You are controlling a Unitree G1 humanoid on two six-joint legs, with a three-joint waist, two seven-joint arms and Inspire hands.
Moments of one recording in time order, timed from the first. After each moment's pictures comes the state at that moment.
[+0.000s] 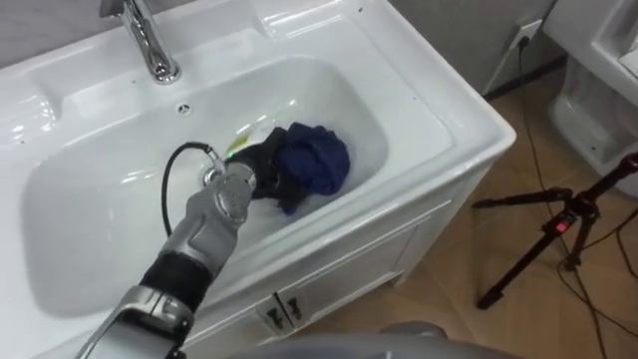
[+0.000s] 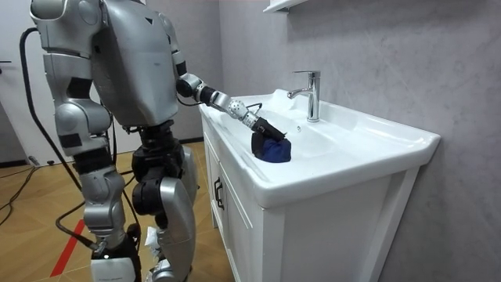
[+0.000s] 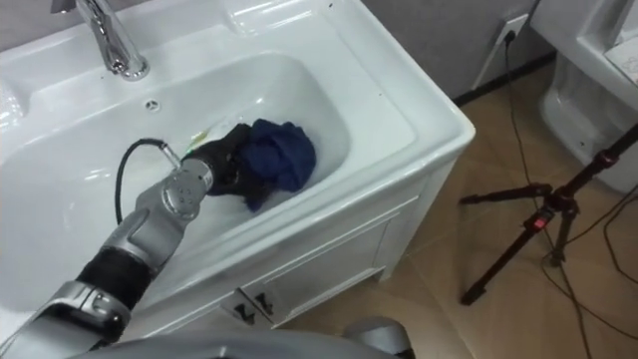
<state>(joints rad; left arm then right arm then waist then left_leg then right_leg) -0.15 0.20 -0.25 0.56 0.64 0.16 -0.10 0.10 -0.23 0.01 1.24 -0.29 0.32 0.27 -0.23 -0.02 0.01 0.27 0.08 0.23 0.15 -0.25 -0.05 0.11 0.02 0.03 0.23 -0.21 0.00</state>
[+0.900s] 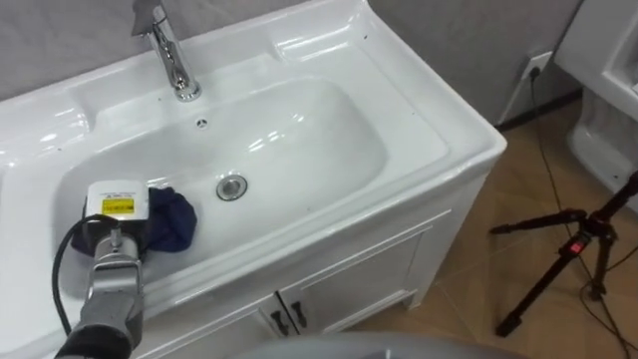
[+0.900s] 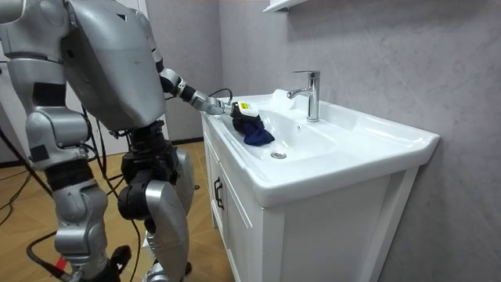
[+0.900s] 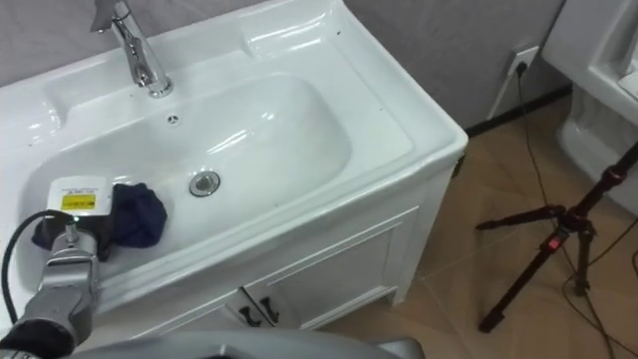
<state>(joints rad) 0.04 0.40 -0.17 0.76 1.33 0.30 0.24 0.04 -0.36 -0.18 1.27 -0.39 0.36 0.32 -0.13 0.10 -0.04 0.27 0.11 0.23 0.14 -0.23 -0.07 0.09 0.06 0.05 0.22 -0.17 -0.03</state>
